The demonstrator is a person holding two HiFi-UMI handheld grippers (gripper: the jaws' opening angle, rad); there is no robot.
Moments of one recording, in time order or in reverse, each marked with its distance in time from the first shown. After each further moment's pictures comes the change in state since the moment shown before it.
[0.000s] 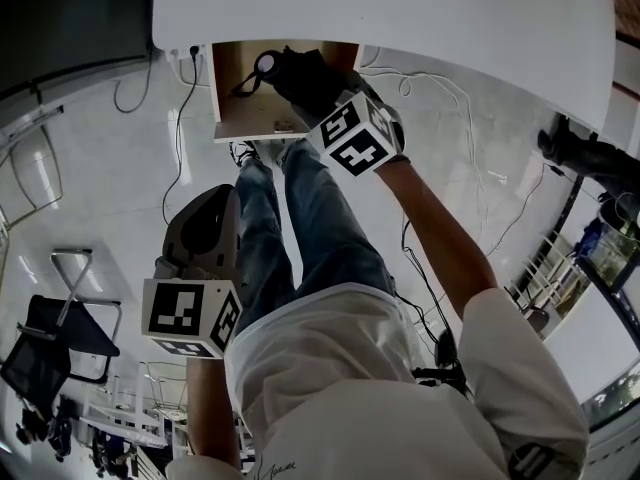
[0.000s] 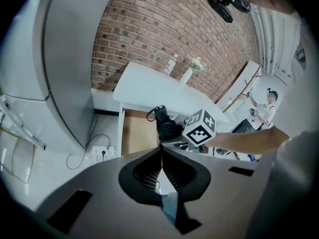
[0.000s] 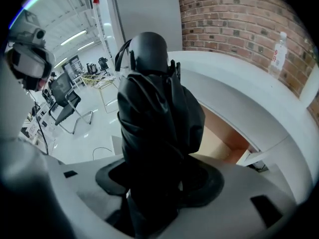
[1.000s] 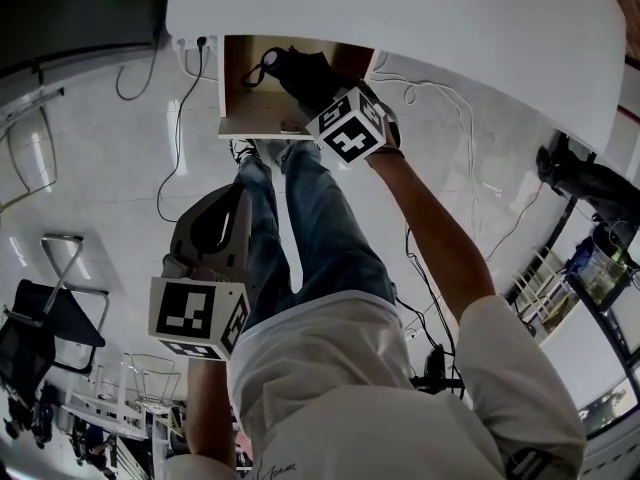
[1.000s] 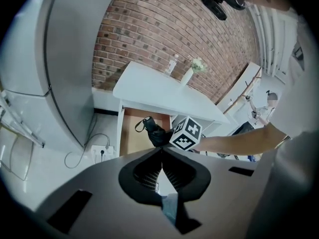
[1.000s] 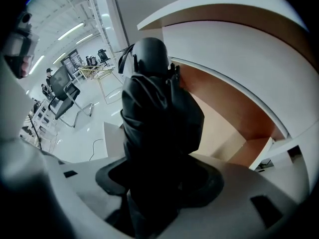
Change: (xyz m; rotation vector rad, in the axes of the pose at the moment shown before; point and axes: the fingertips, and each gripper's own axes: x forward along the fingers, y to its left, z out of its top) left arm 0.010 -0.008 -0.005 -0.012 -0.013 0.002; right arm 0.048 -0.002 -0.035 -0.013 0.106 0.027
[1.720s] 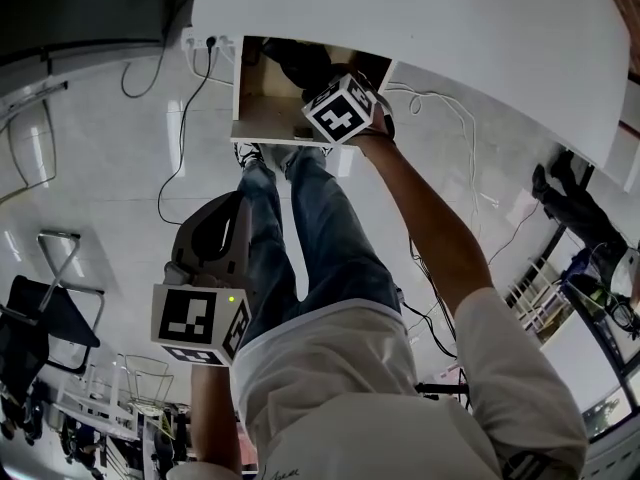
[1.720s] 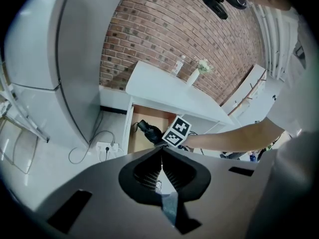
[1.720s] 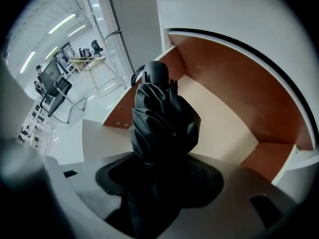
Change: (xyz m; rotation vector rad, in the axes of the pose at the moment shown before) left arm -0.012 0.032 -0.014 -0.048 -0.006 0.029; right arm 0.056 -0.012 0.010 0.007 0.106 -0.039
